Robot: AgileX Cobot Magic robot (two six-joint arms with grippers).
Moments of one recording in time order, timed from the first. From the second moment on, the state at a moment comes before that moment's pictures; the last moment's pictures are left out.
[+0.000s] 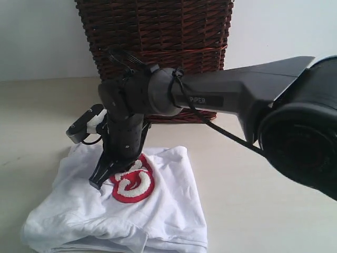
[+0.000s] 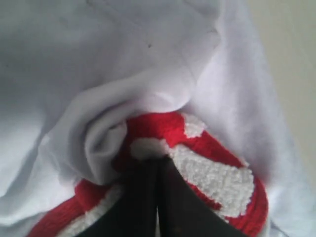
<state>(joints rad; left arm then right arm) 0.10 0.01 0.00 -0.01 0.36 0.00 0.83 2.37 -1.83 -0.02 0.91 -0.19</state>
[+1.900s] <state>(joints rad) 0.10 0.01 0.00 -0.01 0.36 0.00 1.14 0.85 -0.63 -0.51 0.37 0.51</state>
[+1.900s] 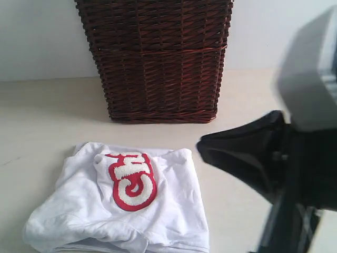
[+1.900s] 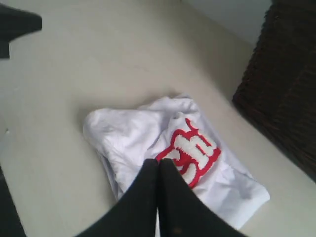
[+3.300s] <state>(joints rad) 0.10 0.01 0.00 -0.01 0.36 0.00 1.04 0.04 -0.40 -1.02 0.40 1.19</state>
